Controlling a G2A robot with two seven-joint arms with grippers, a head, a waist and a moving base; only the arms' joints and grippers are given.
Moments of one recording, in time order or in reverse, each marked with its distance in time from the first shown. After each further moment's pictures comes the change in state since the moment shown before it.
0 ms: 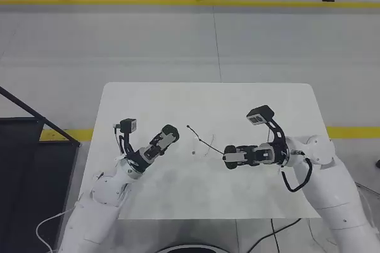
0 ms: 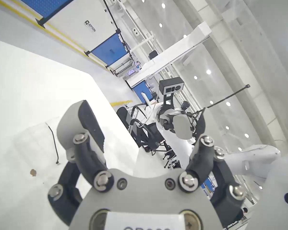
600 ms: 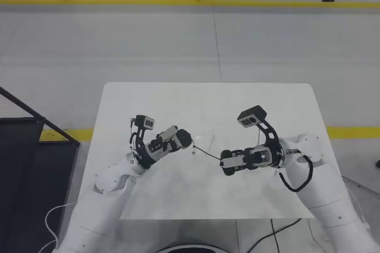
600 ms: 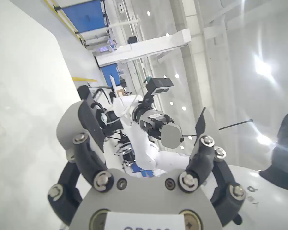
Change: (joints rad) left arm -0.103 0.000 0.064 0.074 -0.529 0.260 -0.363; right arm 0.041 -0.033 -0.088 0.027 0.186 0.071 0.071
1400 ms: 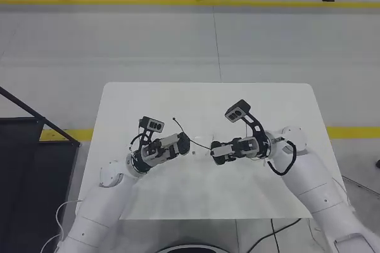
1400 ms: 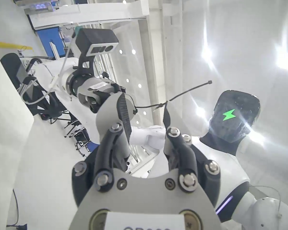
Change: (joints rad) left arm -0.046 -0.018 0.029 0.102 -0.343 -0.056 -0.344; right arm 0.129 -0.062 -0.132 0.209 0.071 0.016 0.016
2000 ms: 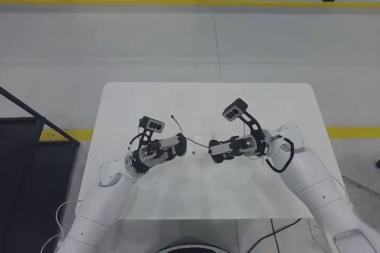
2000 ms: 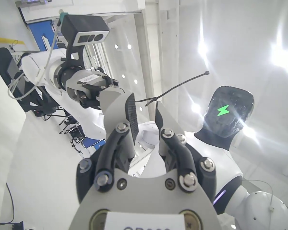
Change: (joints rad) left arm -0.002 -0.003 -0.010 -0.003 -0.034 0.026 -0.045; right arm 0.033 -0.002 -0.045 0.028 0.028 0.000 0.000
